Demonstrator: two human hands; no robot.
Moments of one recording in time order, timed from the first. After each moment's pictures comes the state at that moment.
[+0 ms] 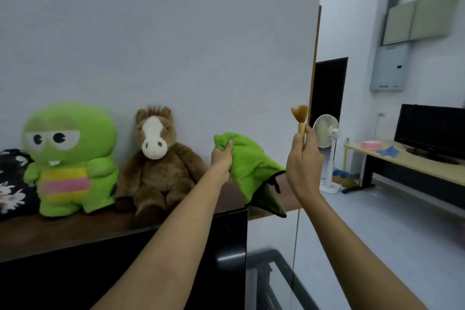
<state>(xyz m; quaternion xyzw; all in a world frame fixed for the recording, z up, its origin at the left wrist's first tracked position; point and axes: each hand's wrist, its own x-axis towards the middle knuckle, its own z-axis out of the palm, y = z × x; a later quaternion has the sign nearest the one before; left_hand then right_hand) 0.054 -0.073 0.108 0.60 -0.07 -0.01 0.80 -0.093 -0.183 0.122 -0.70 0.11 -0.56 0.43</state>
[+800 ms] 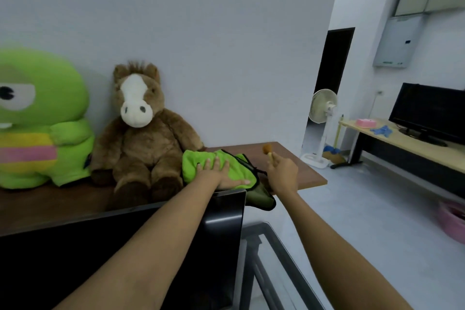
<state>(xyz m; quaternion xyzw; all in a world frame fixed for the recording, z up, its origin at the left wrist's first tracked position) 0.079 -0.063 0.016 0.97 -0.20 -0.14 0.01 0.018 -0.230 -0.008 -0.87 0.22 -0.34 0.30</state>
